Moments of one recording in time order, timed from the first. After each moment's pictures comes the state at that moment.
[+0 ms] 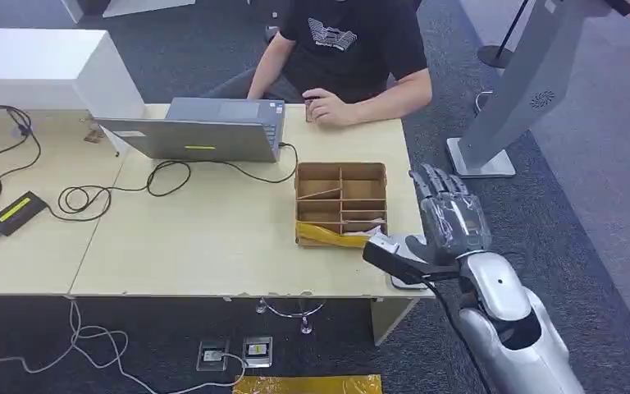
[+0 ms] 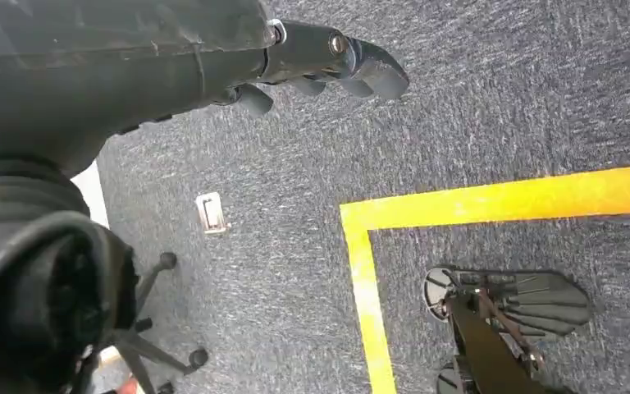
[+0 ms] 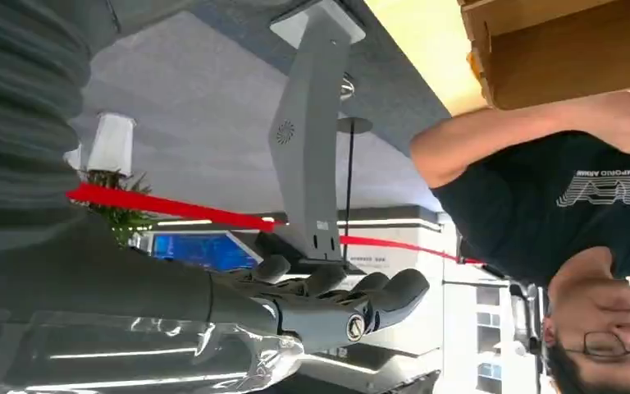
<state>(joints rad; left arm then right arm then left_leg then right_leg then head) -0.19 0.30 -1.45 -0.16 1.26 0.09 0.03 -0.32 -0.23 0.47 -1.46 1.01 0.11 0.16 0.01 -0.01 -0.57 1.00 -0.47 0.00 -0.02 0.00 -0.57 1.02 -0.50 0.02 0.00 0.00</state>
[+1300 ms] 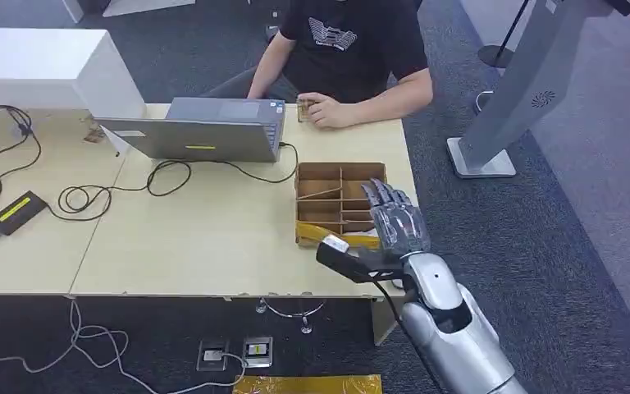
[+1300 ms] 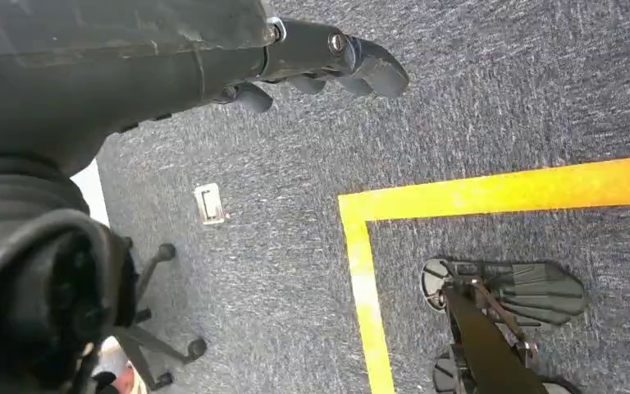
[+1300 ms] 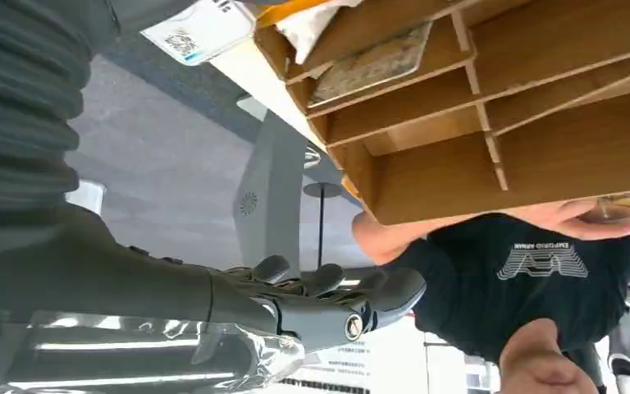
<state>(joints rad) -0.19 0.29 -1.45 -0.16 1.27 0.09 0.03 -0.40 -0.03 0.57 -1.14 0.98 -0.02 0.17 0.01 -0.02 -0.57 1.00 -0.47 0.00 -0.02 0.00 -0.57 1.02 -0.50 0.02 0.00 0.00</state>
